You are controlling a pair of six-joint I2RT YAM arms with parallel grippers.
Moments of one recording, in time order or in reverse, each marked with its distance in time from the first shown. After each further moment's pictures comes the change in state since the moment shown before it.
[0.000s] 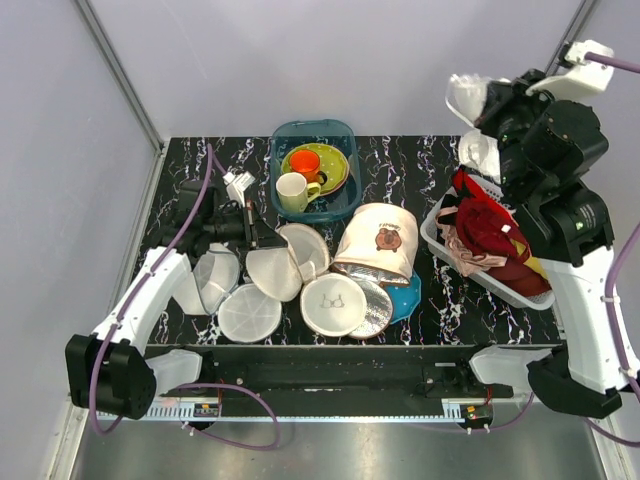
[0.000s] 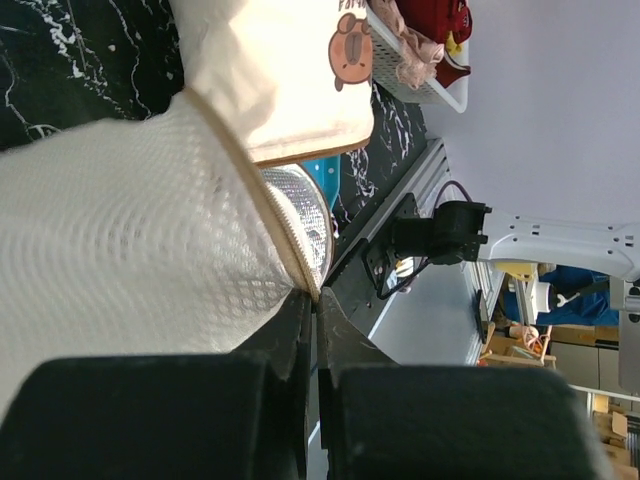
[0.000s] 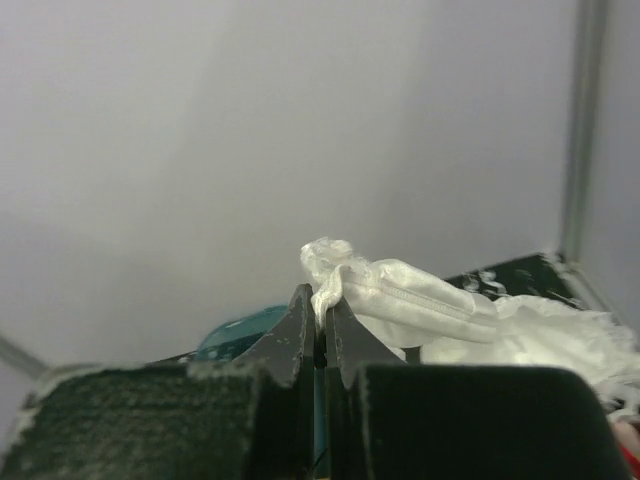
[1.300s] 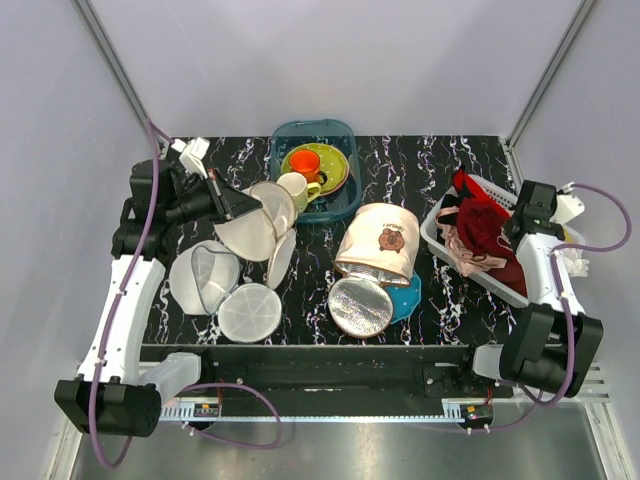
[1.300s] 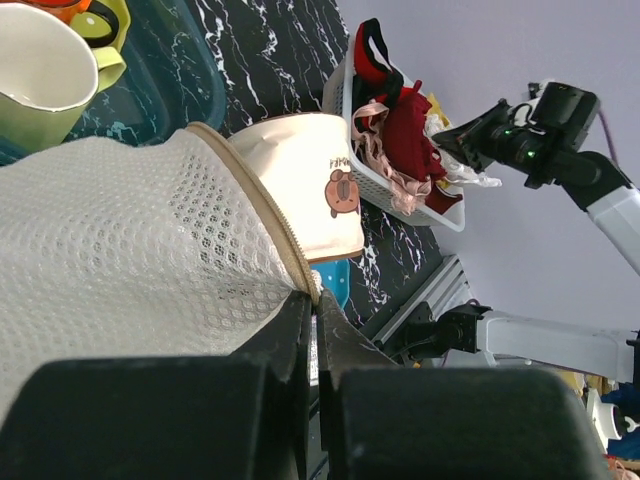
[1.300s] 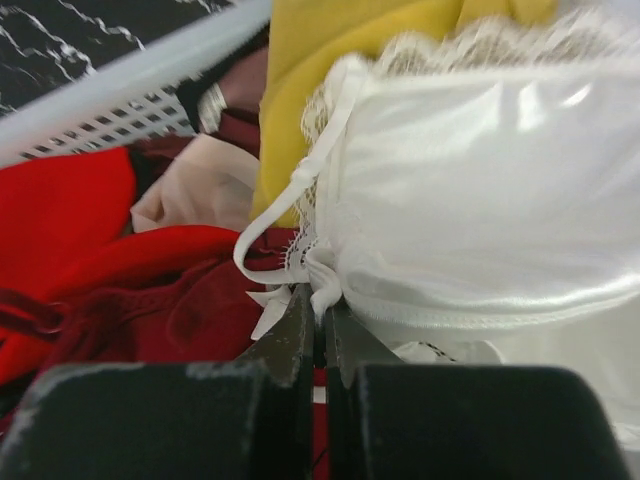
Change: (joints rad) left arm 0.130 -0.108 0.225 -0.057 -0.110 -0.043; right arm -0.789 0.005 -0.993 0.040 -0.171 0.370
